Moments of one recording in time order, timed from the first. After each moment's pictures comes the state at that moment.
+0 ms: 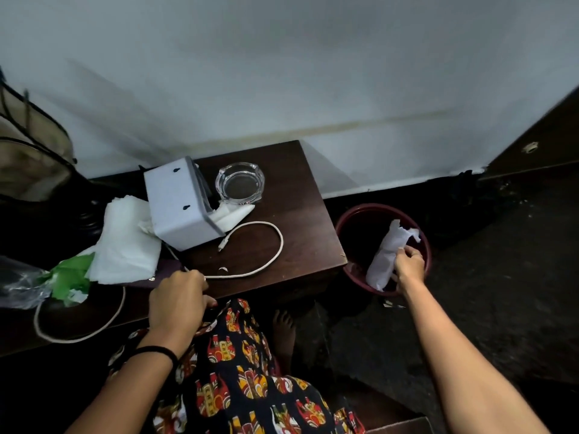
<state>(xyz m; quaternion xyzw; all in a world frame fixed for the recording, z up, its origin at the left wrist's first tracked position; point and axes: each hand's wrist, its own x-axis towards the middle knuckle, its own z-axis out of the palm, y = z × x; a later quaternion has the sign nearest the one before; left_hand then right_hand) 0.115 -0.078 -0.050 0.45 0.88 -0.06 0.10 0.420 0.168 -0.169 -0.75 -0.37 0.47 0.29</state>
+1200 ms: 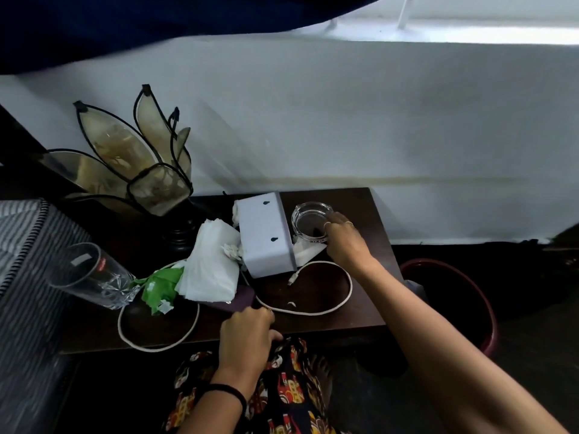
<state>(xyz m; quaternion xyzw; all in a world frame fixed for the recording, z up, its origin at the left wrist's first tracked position) 0.103 -0.097 -0.068 0.45 0.88 0.04 0.10 0.161 0.136 -0.055 -0.37 -0.92 0.15 0.03</state>
